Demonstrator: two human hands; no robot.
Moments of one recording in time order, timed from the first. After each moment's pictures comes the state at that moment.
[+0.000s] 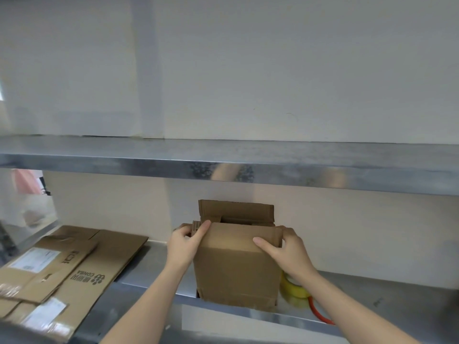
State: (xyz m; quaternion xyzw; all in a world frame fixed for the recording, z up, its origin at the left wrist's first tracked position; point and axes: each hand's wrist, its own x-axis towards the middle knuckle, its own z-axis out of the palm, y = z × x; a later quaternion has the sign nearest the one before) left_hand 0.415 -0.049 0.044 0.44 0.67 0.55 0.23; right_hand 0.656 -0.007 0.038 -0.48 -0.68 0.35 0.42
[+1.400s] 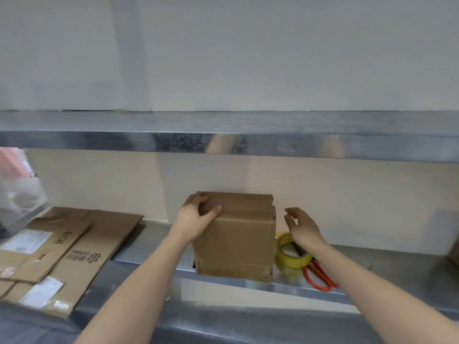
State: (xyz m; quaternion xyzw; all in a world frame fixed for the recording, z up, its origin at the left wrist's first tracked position) left_hand 0.421 -0.026 0.041 0.60 0.70 0.35 0.13; right_hand 0.696 0.033 -0.001 -0.62 -0.68 0.28 0.29
